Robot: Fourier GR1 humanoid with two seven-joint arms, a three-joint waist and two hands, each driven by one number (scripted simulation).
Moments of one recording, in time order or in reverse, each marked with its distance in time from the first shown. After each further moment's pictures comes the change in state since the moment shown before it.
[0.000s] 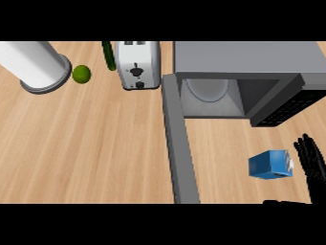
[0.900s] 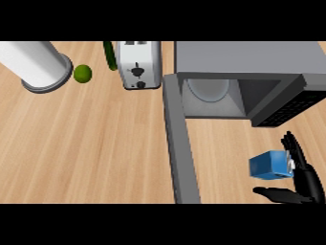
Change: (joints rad) left arm 0.025 -0.002 0.017 -0.003 0.045 -0.016 0.020; right arm -0.244 -0.056 -0.044 0.560 0.110 -0.071 -0.327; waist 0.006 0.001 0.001
